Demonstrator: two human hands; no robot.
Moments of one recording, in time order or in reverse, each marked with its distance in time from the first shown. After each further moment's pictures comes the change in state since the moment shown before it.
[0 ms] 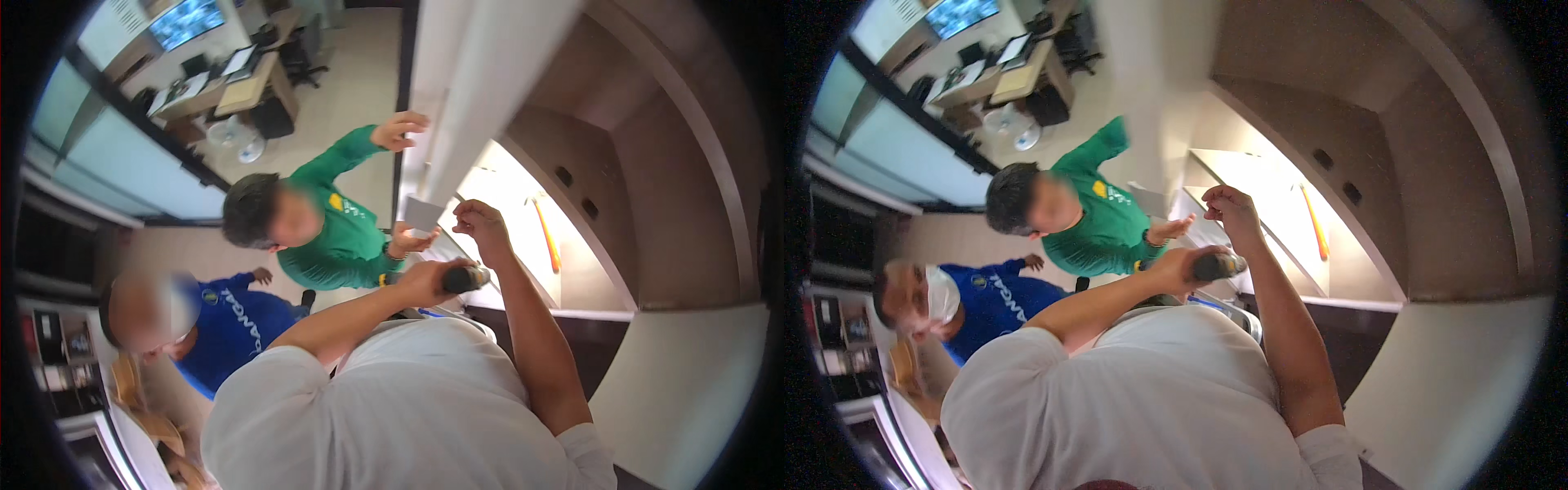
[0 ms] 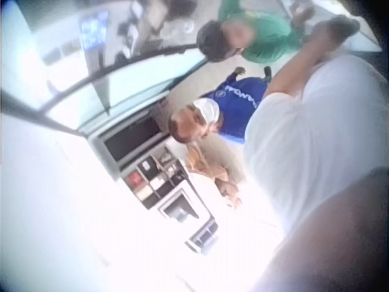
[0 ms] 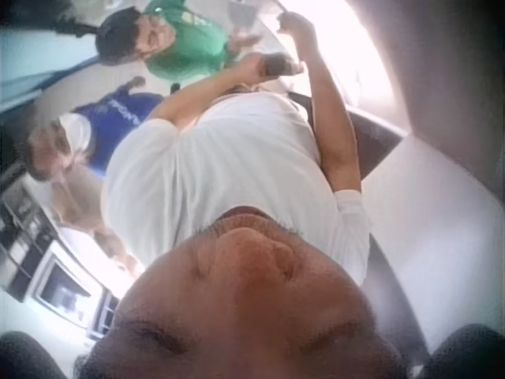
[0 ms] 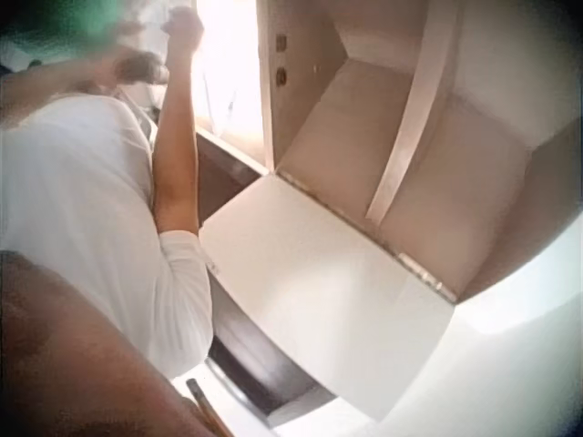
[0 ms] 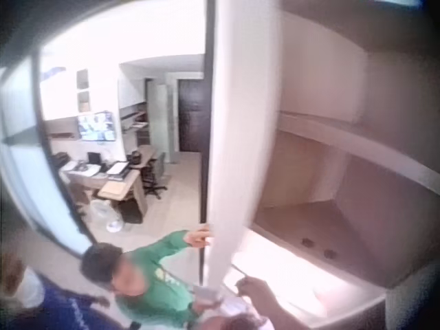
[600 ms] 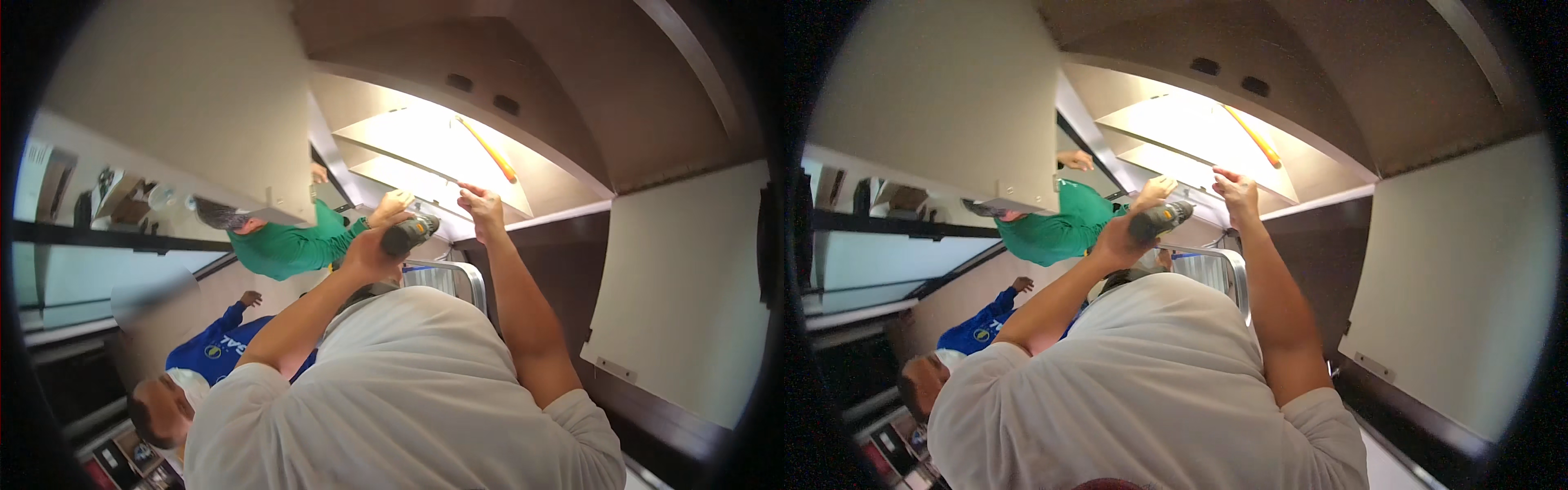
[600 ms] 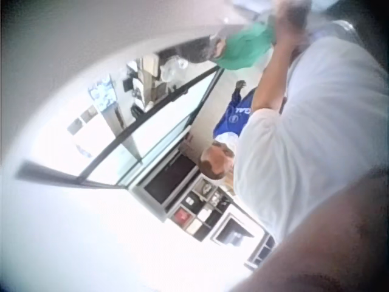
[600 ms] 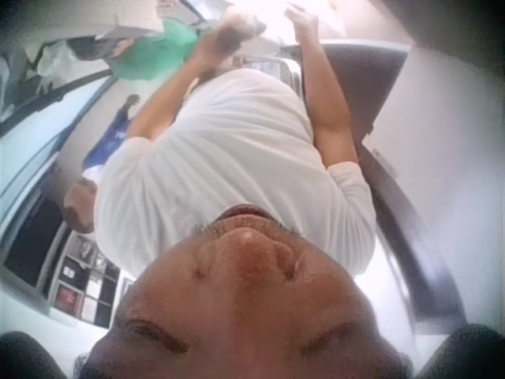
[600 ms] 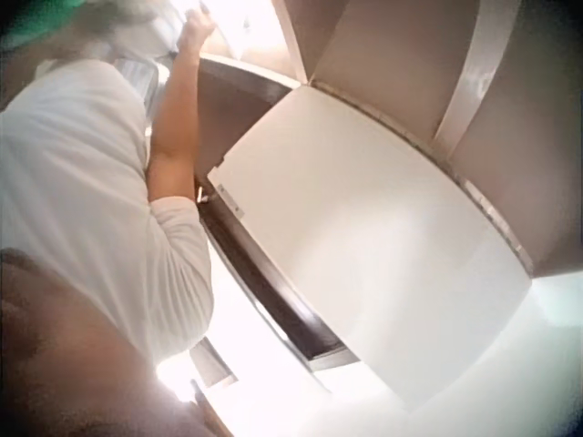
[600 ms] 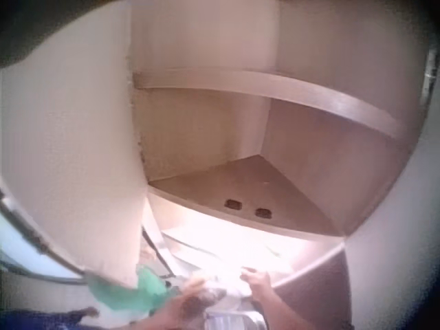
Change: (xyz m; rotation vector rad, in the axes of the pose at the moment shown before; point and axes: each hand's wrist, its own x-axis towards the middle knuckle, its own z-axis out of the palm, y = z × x) left_hand 0.021 0.029 0.003 0.003 -0.110 -0.209; right_hand -0.082 0.108 -0.141 0.138 0.613 0.099
